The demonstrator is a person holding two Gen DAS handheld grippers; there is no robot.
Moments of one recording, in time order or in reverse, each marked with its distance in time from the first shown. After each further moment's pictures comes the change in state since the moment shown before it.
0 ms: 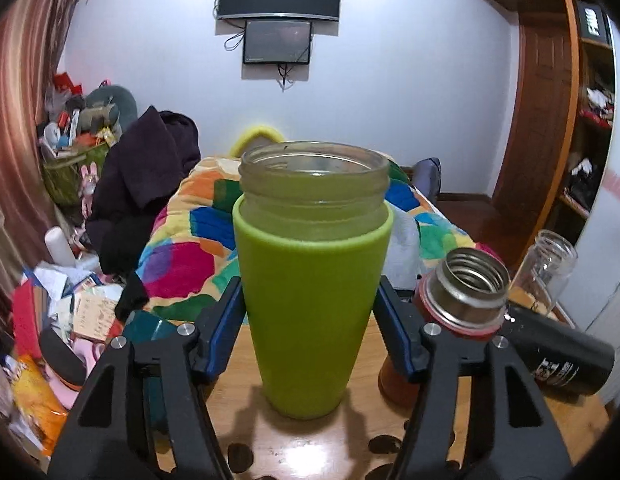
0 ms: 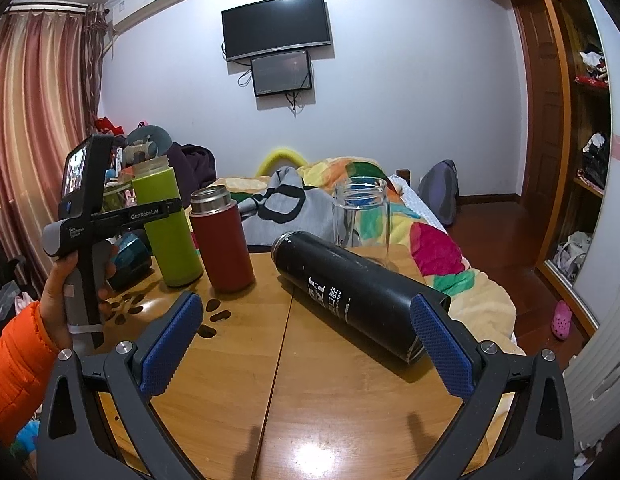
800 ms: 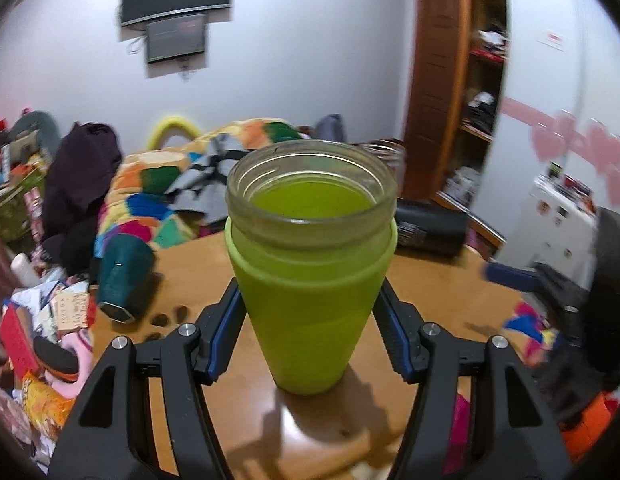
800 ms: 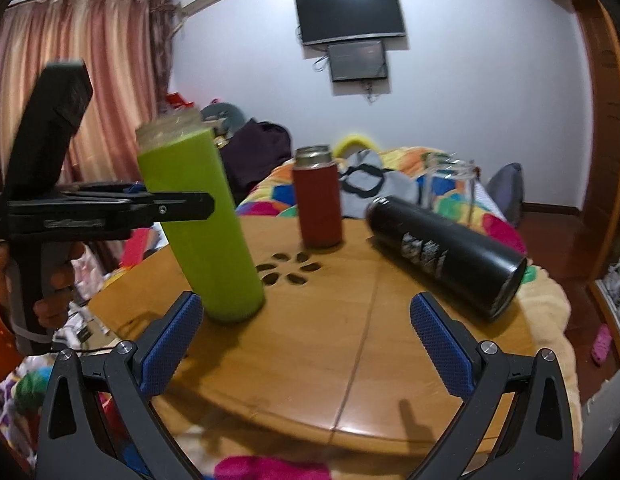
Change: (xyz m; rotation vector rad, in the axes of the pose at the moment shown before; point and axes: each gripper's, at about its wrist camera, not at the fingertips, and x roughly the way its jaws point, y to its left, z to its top) left arm -0.152 -0.057 -0.058 0.228 0.115 -0.298; right arm -0.017 0.040 -0.041 -0.114 0.048 0.264
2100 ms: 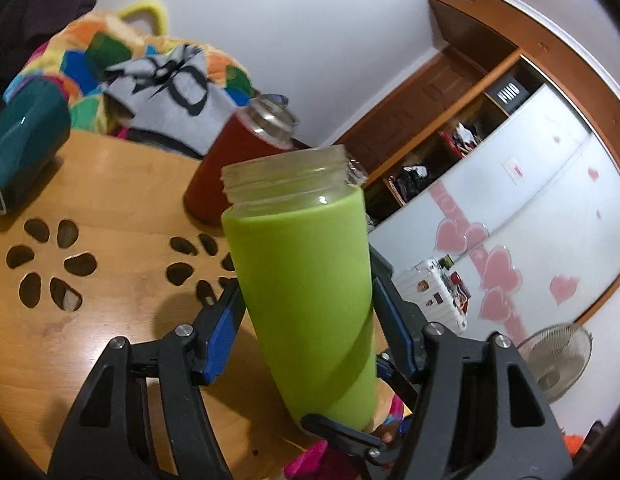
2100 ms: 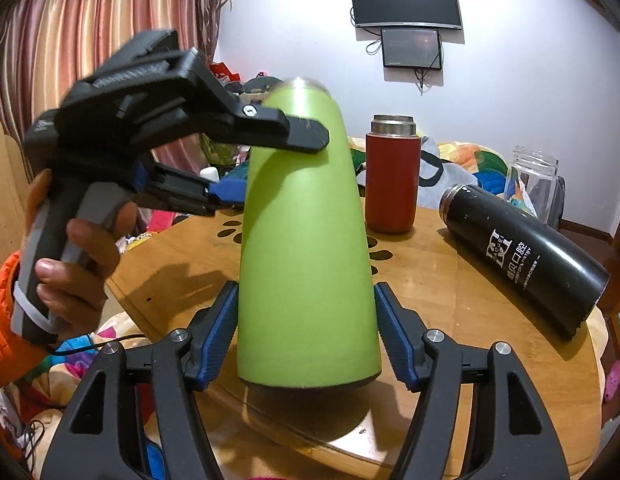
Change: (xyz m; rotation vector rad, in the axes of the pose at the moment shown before) left arm 0.057 0.084 -0.021 -0.560 0.056 -0.494; right arm 0.047 0.043 -0.009 -0.114 0.061 0.110
